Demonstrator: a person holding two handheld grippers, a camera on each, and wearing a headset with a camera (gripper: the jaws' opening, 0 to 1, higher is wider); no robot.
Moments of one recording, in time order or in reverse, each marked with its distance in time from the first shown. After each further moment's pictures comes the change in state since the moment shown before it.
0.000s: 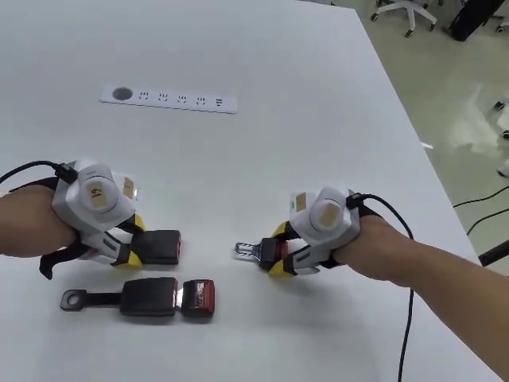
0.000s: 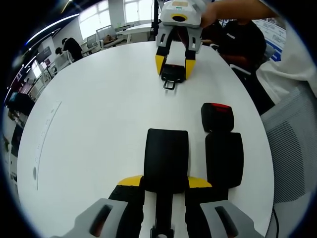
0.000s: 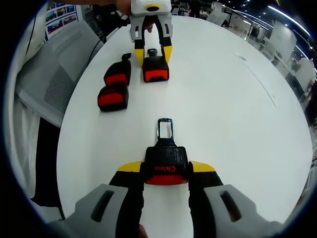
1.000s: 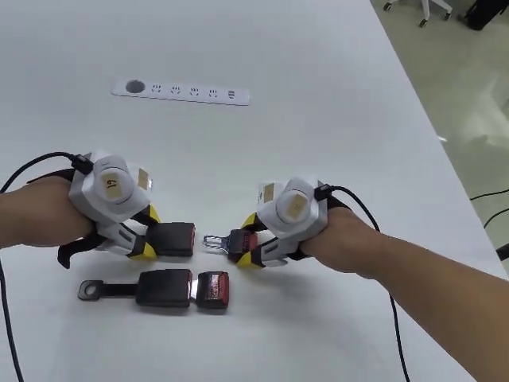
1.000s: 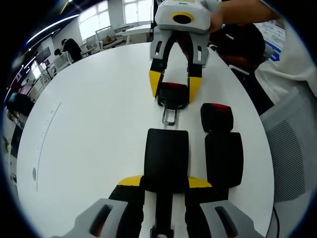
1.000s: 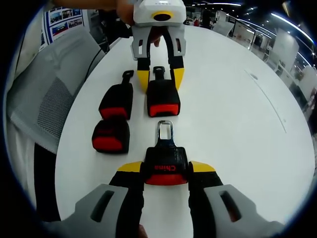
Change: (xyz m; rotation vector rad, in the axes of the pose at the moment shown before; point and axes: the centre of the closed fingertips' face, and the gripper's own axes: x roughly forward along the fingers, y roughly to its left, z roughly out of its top) left arm 0.002 0.002 -0.001 0.006 -0.008 -0.005; right arm 0.036 0.012 0.063 -0.038 -0.084 0.023
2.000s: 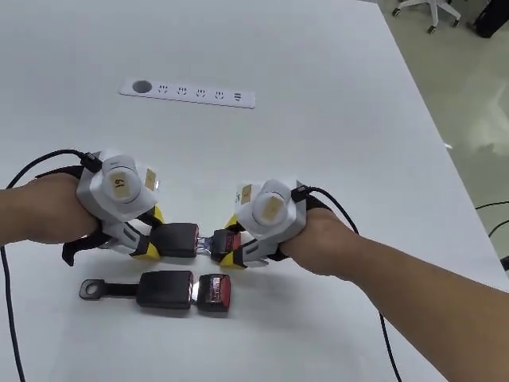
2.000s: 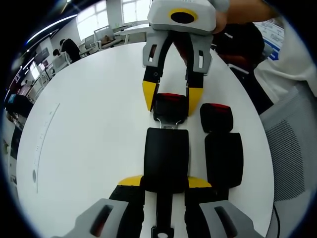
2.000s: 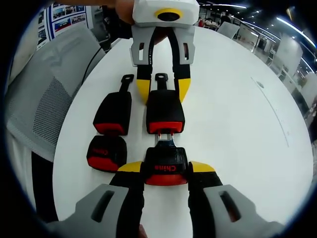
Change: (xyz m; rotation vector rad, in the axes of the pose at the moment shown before) left arm -0.001 -0.002 0.002 0.008 0.003 -0.009; right arm 0.017 0.002 0.025 -0.037 0.007 0.009
